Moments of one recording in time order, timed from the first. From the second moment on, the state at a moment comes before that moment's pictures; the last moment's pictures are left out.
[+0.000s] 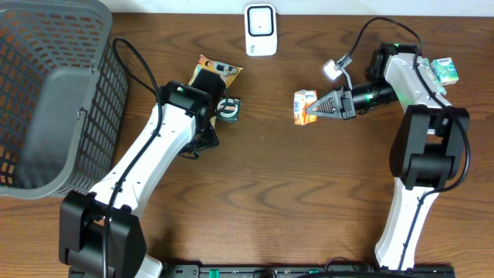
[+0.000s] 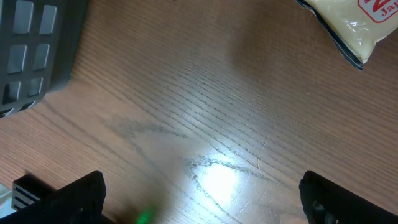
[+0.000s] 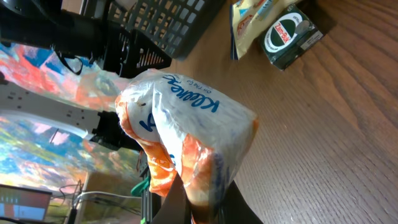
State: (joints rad) left arm -0.39 1.68 1.36 -1.29 -0.29 -0.77; right arm -0.04 2.30 1.83 -1.70 -1.22 -1.20
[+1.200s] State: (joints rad) left arm -0.39 1.68 1.36 -1.29 -0.29 -0.77; right arm 0.04 2.30 1.83 -1.69 -1.19 -1.21
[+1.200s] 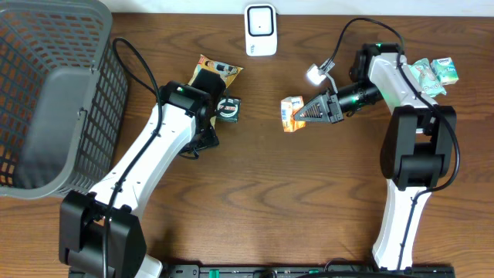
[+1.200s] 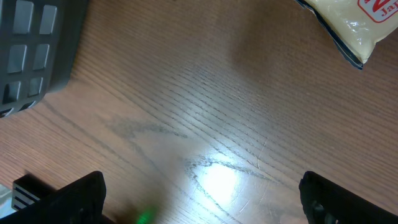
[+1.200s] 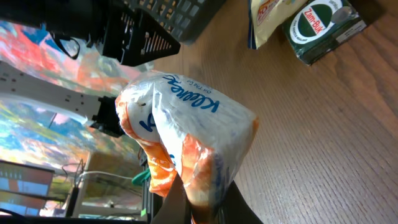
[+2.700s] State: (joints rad) left arm -0.39 1.68 1.36 -1.29 -0.29 -0.77; right arm 0.42 2.37 2.17 -0.18 0.33 -0.51
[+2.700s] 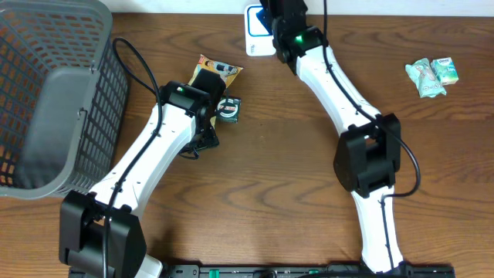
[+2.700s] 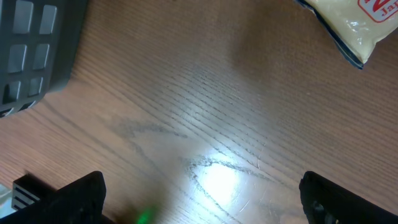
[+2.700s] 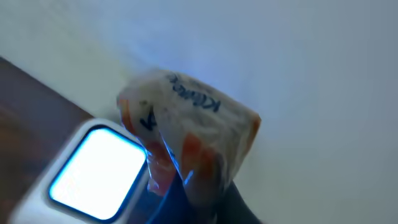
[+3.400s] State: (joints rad) left arm -0.39 1.68 1.36 -1.29 -0.29 -0.77; right arm 0.41 2.50 2.21 -0.25 0.36 -0.64
